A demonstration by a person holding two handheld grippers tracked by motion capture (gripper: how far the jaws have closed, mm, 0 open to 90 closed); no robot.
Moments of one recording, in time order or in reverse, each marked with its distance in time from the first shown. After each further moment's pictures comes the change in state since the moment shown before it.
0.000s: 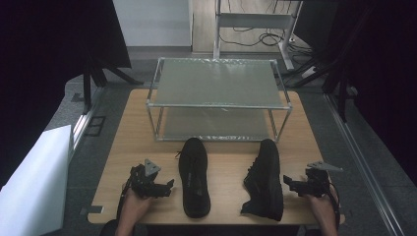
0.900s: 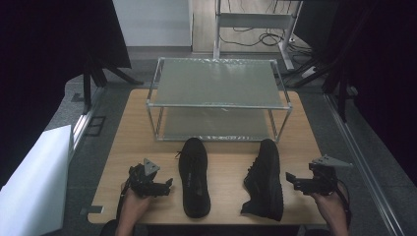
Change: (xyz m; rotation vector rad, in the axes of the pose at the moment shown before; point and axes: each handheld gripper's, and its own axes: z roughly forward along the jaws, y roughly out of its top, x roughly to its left) left arm 0.002 -0.001 0.003 0.007 0.030 -0.003; right arm 0.024 0.034 -0.044 -0.033 0.043 -0.070
